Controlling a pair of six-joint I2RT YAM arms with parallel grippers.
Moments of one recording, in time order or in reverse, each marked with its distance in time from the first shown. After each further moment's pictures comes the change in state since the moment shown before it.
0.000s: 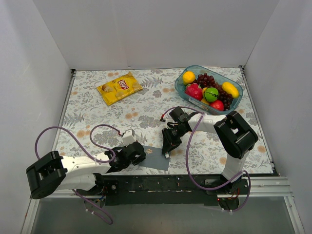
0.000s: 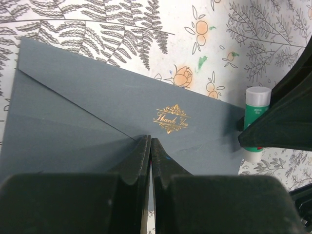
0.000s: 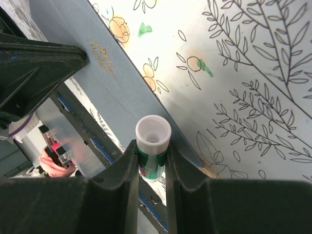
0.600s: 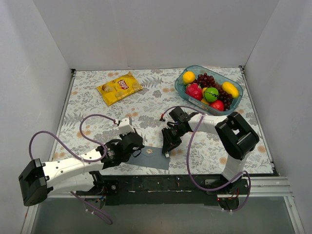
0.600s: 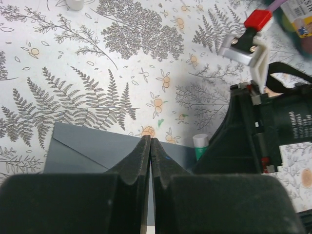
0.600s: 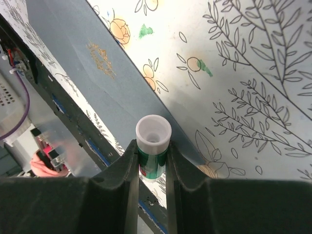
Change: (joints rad) left arm 0.001 -0.146 0.218 -0.219 -0.235 0.149; right arm 0.000 -0.009 0.000 0.000 0.010 -0.001
